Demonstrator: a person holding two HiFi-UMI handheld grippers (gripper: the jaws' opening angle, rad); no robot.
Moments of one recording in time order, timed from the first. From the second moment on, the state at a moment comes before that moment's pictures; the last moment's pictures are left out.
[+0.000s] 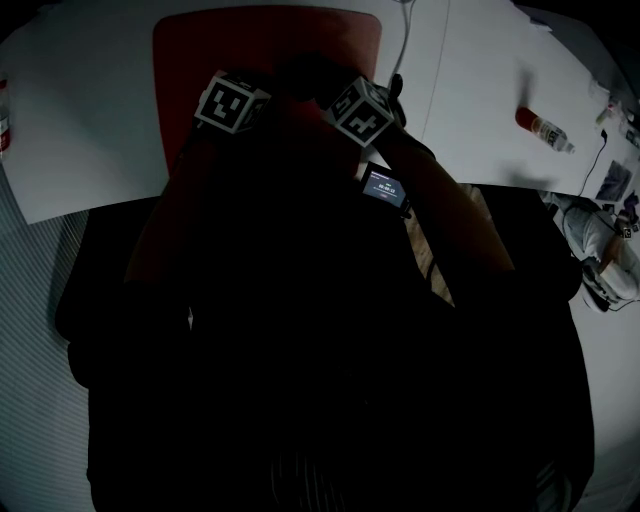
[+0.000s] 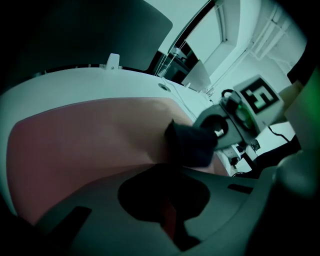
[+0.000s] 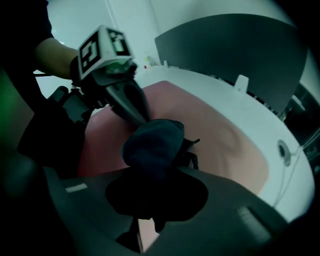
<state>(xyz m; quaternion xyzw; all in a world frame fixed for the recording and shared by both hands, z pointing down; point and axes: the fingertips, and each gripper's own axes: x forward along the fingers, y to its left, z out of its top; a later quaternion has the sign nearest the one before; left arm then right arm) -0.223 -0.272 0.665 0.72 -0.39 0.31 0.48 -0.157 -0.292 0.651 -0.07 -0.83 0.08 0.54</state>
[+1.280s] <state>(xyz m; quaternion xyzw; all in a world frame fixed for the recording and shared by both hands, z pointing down) -0.138 -0.263 0.361 0.84 -0.45 0.03 0.30 -0.079 -0.284 0.361 -0.01 -0.95 0.26 0.18</state>
